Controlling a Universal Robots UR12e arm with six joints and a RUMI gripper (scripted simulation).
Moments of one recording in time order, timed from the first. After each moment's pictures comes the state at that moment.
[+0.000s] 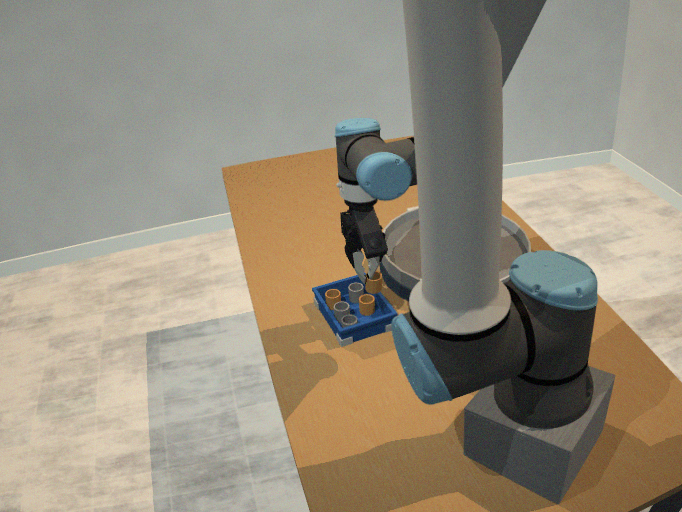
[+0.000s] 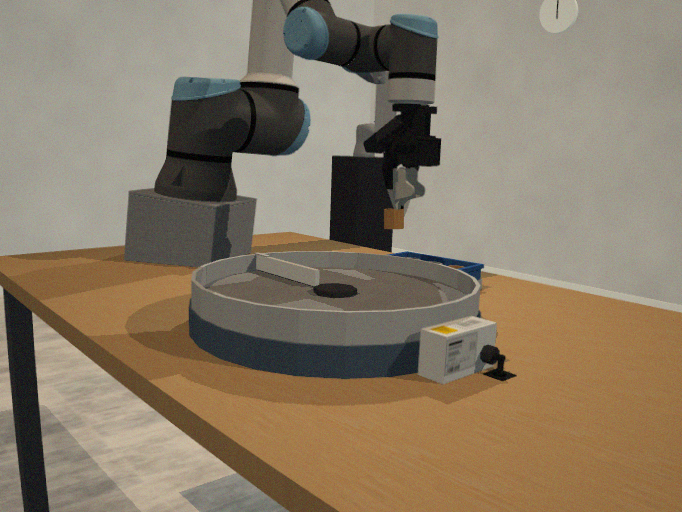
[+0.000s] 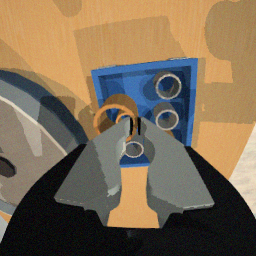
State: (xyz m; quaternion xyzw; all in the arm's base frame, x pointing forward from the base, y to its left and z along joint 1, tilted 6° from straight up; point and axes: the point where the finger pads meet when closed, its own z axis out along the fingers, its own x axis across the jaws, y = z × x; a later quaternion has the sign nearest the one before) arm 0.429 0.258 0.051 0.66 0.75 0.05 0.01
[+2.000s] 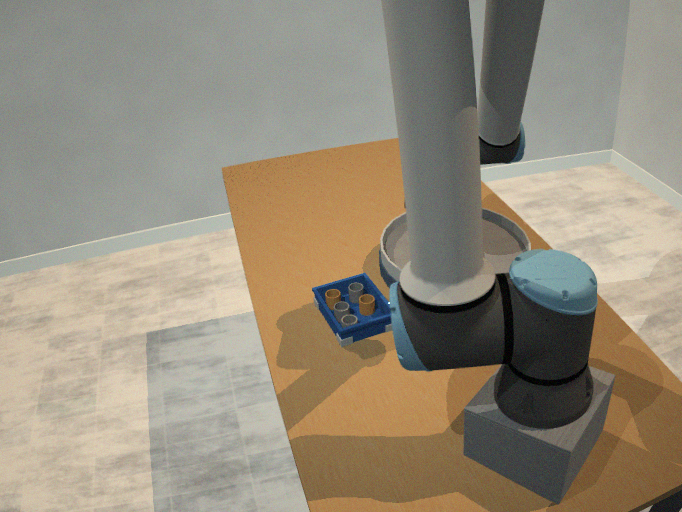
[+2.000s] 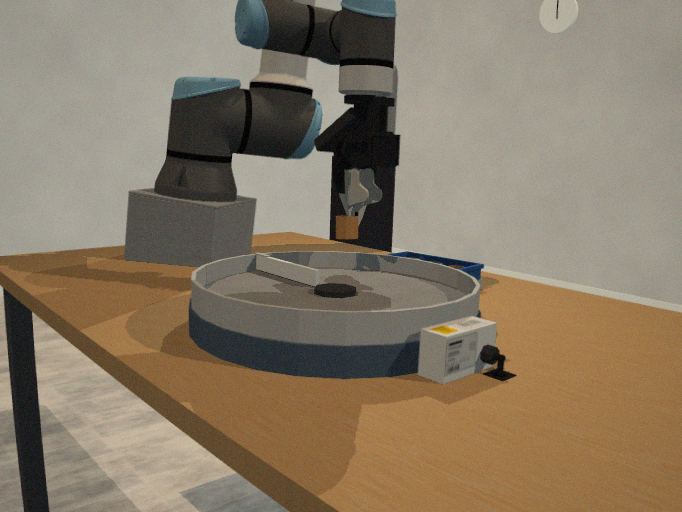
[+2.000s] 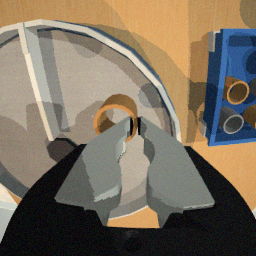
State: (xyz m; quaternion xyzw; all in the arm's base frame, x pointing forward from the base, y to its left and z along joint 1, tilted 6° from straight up) arm 0.508 0.091 0.046 0.66 0.75 0.05 0.01
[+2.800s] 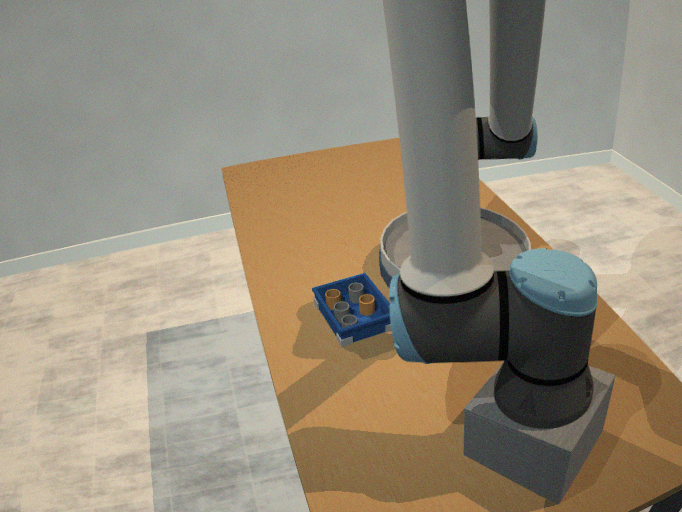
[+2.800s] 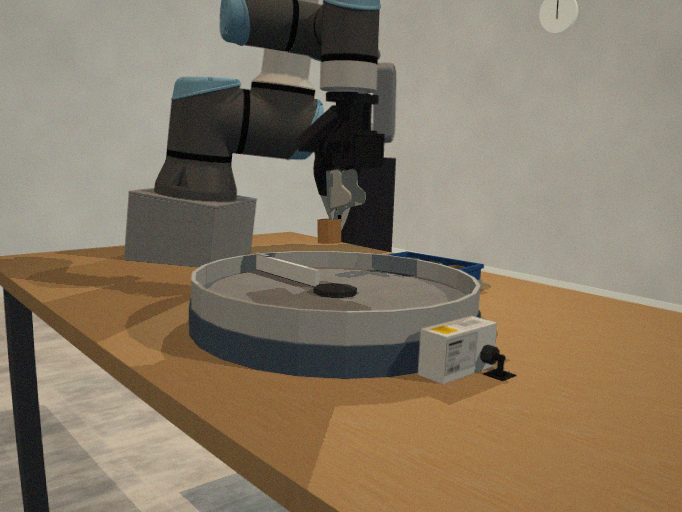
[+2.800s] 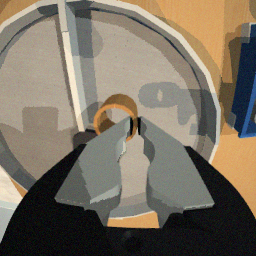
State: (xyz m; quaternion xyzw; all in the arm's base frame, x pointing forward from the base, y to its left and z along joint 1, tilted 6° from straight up) arm 0.534 0.038 0.044 0.66 0.75 0.05 0.01
